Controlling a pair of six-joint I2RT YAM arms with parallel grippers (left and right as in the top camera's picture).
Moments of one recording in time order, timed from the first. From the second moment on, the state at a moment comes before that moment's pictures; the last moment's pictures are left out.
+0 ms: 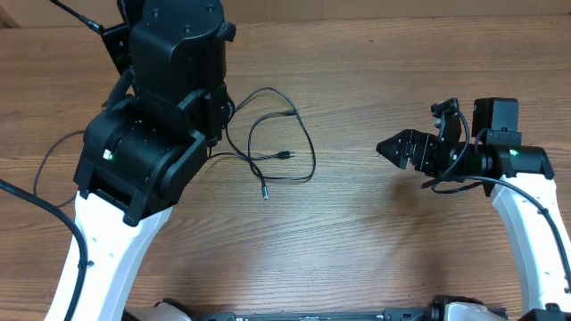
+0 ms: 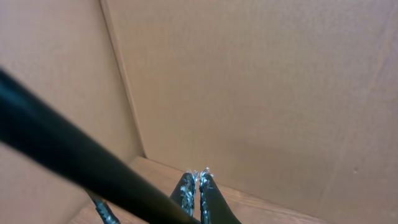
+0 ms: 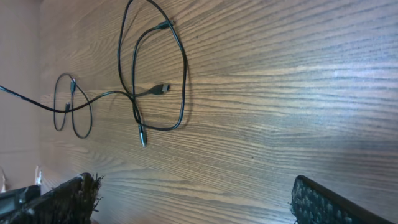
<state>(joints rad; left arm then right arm) -0.55 1.51 2.11 -0.80 -1.05 -0.13 -0.09 1.35 1.04 -0.83 -0.65 0.17</state>
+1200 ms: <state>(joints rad) -0.42 1.58 2.11 -0.22 -0.91 -0.67 0.31 1.59 1.04 -0.55 -0.65 0.33</state>
